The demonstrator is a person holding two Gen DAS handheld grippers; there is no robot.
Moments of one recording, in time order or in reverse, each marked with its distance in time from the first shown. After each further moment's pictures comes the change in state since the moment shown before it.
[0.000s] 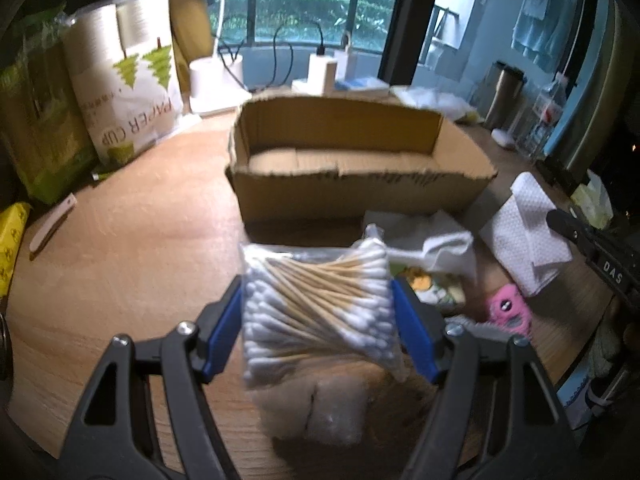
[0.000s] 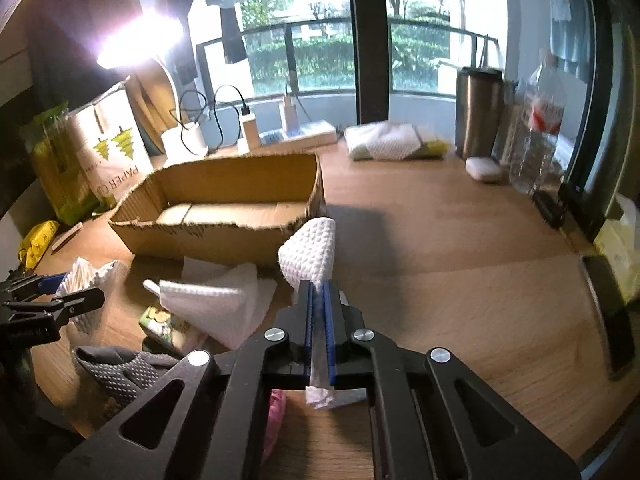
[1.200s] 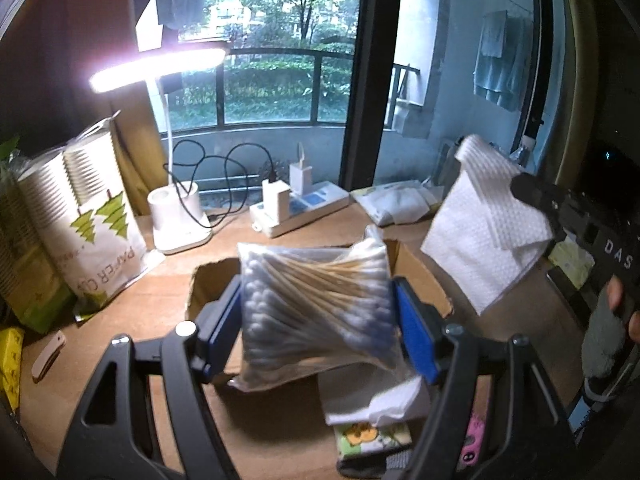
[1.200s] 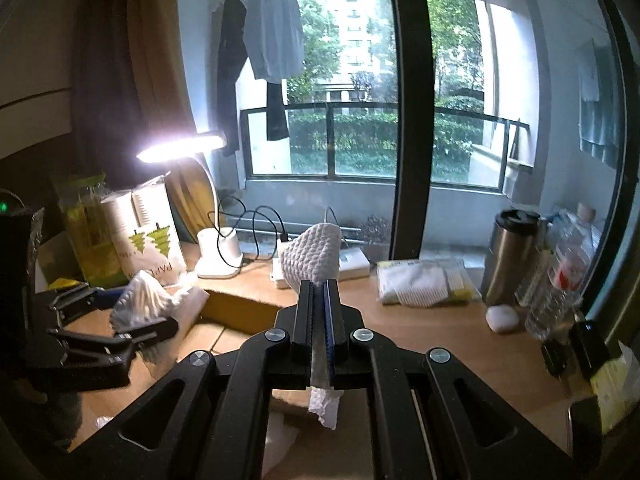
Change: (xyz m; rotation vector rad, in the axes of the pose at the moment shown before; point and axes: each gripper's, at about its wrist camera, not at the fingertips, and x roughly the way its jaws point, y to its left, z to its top) left arm -0.015 -0.043 0.100 0.102 -0.261 -0.067; right arm -0.023 0.017 0.112 -0.123 -0.275 0.102
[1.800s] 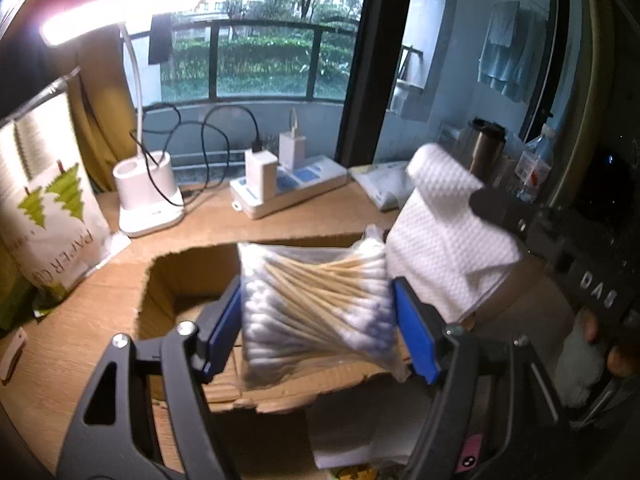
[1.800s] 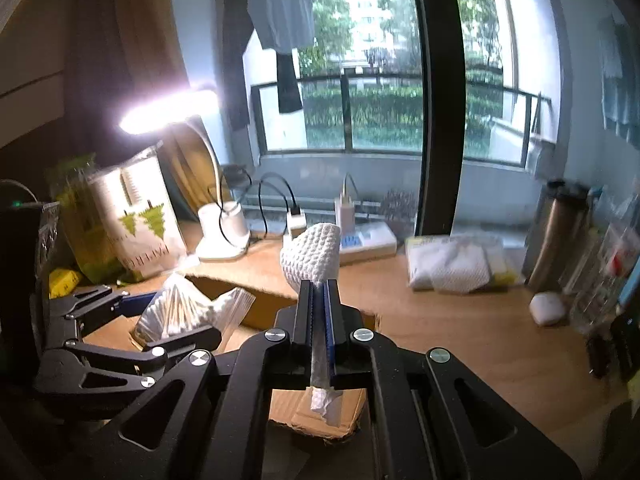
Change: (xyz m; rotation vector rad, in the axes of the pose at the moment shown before) left arm 0.070 0.000 0.000 -0.049 0.096 -0.033; right arm 0.076 -0.003 -0.017 0.031 0.112 0.069
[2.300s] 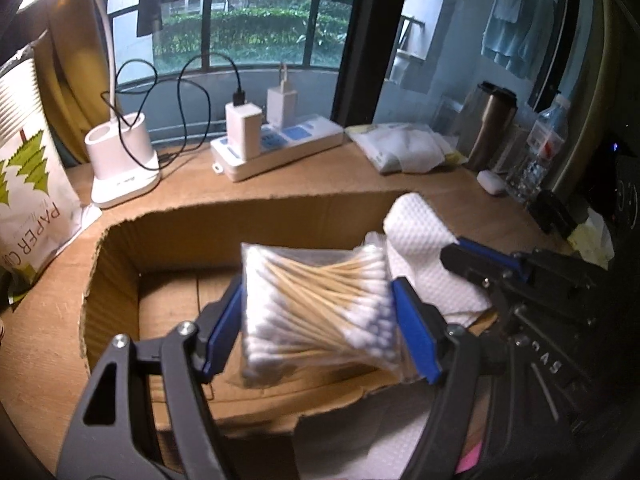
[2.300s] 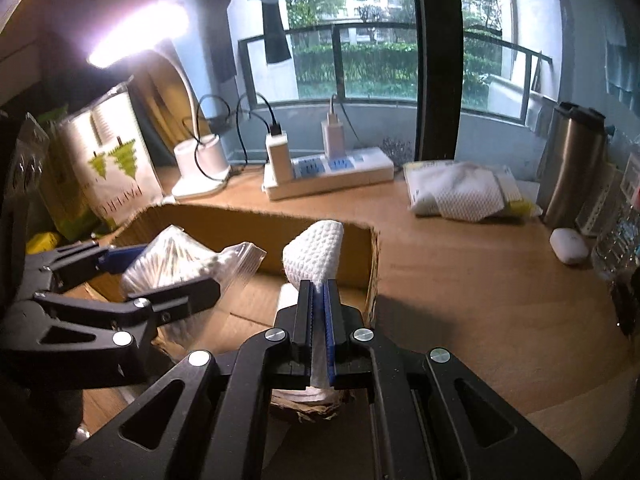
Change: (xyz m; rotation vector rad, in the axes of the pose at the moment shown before) left arm 0.043 -0.010 -0.013 -0.002 0.117 -0.001; right arm 0.046 -0.013 -0.051 0.017 0.168 -0.018
